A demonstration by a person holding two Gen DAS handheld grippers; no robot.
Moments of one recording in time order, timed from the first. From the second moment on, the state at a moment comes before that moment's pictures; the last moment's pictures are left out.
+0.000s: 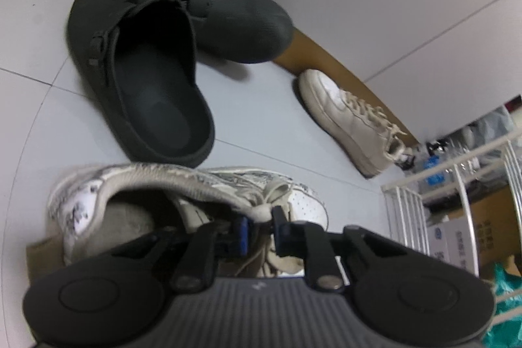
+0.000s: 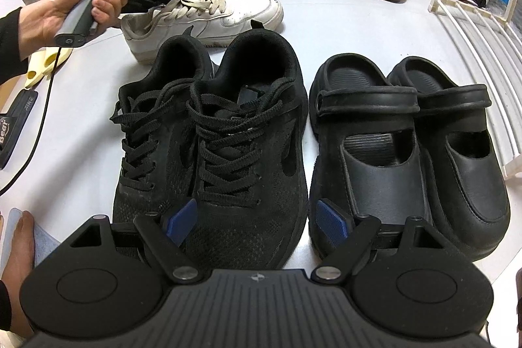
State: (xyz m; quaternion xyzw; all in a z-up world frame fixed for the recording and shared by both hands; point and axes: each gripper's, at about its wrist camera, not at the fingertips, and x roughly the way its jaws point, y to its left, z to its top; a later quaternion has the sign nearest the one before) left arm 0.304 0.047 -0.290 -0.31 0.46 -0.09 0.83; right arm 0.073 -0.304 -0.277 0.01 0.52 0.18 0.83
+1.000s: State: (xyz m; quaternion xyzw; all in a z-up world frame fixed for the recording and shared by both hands) left arm 0.139 0.177 -0.252 -0.37 0.47 -0.01 0.81; right arm 0.077 -0.280 -0.274 -0.01 0.52 0.20 0.83
